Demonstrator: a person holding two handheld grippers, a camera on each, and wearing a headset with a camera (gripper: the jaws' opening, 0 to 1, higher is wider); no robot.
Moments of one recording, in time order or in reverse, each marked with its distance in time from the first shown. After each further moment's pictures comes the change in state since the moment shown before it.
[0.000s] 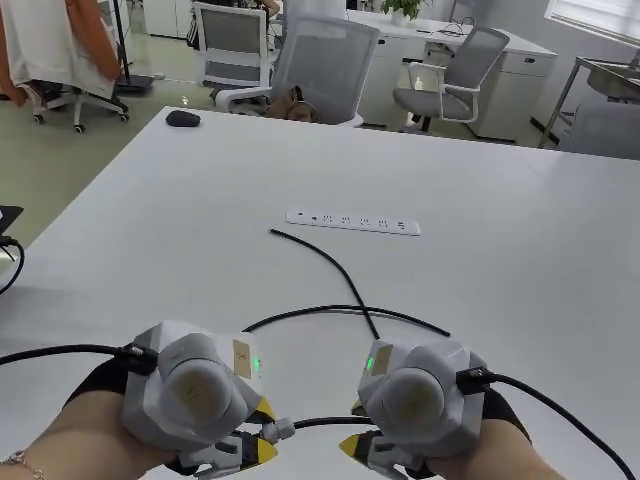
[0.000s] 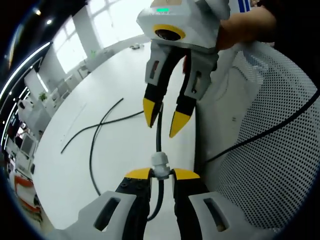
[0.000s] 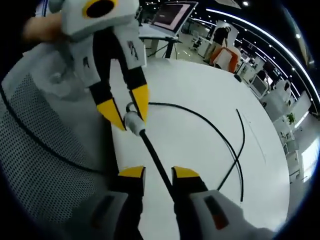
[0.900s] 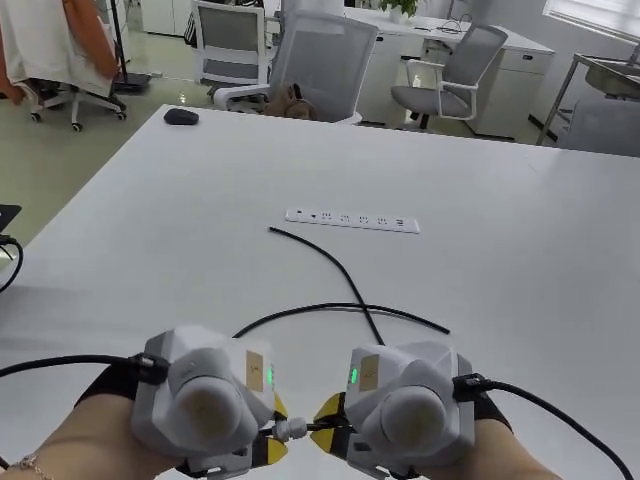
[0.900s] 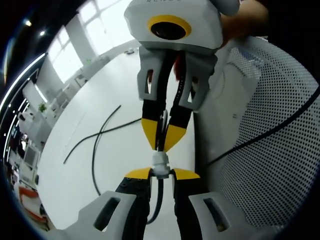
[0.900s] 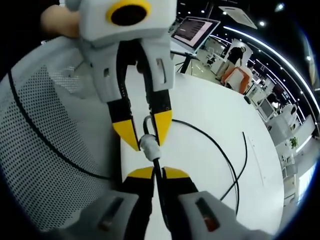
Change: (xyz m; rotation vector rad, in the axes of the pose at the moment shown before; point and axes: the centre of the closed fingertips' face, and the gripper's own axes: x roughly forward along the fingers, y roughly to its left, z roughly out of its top) left arm 0.003 -0.002 0.008 0.057 -0.028 -0.001; right arm 0.003 0.009 0.009 -0.128 -0.028 0.023
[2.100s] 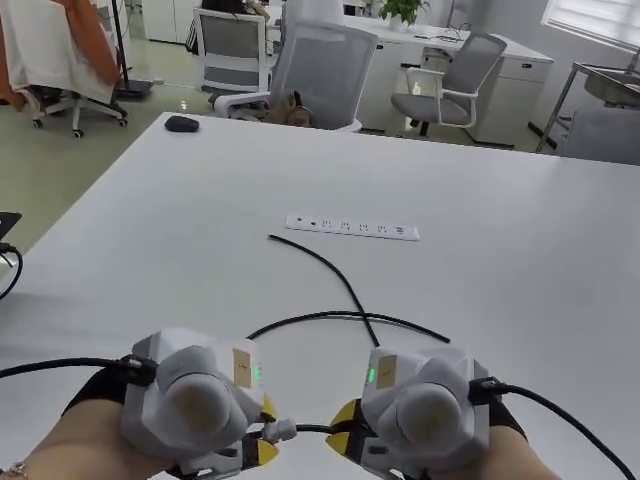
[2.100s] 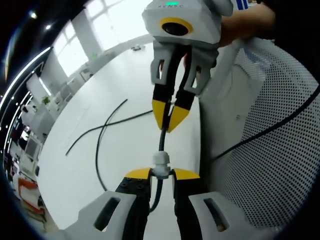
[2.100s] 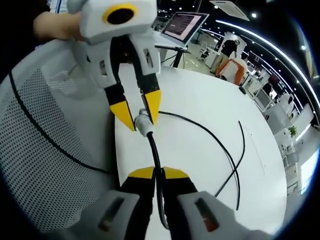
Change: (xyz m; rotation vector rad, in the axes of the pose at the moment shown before) left arm -0.007 0.010 -0.013 -0.054 0.033 0.033; right arm -0.007 -0.014 -0.021 0.078 0.038 -0.027
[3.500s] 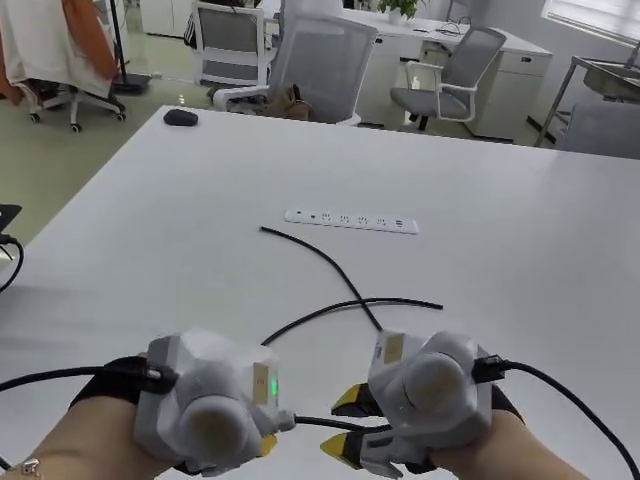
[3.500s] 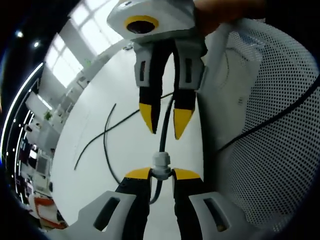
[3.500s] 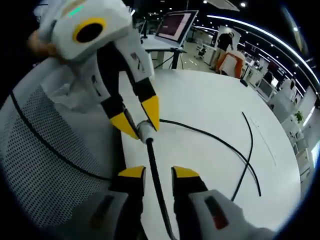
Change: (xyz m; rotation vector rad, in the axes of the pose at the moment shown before) left arm 0.004 -0.011 0.010 0.197 0.055 0.031; right arm 0.000 0.017 0.019 0.109 -0.095 0.096
